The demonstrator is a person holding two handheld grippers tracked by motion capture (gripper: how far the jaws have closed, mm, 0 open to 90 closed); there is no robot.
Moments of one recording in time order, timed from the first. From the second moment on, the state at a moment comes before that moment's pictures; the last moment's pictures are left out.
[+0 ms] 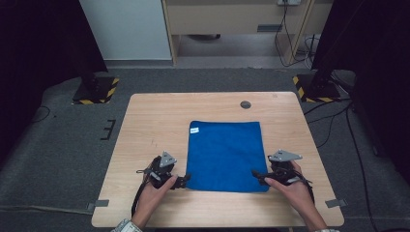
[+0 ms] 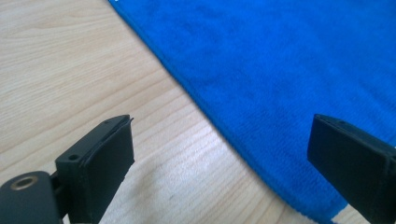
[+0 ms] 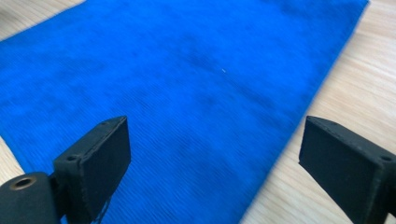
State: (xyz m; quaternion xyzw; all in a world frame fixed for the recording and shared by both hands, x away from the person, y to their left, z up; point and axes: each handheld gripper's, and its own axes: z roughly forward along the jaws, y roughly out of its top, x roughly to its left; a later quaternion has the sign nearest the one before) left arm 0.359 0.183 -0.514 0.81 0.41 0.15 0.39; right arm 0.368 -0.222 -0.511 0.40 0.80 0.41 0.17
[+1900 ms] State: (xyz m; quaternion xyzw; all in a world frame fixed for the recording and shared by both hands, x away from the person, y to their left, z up) left arm 0.477 0.180 -0.446 0.78 0.42 0.15 0.45; right arm 0.377 -0.036 -0.496 0.26 0.88 0.40 0.09
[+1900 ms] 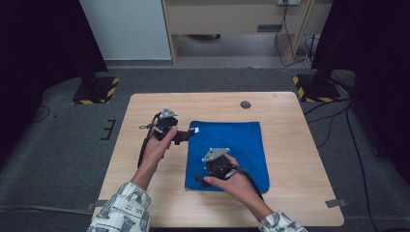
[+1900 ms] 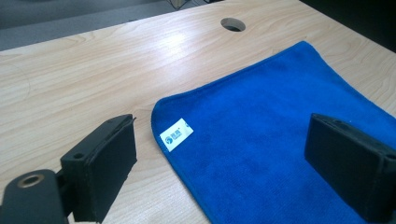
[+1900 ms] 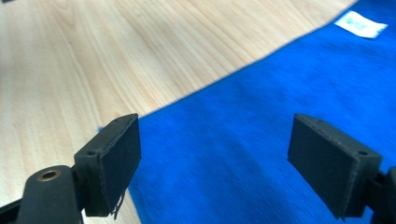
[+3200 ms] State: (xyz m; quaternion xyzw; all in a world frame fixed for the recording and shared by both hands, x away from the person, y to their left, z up) left arm 0.482 0.200 -0.449 0.77 0.43 0.15 0.44; right arm 0.342 0.012 -0.518 0.21 0.89 0.39 0.07
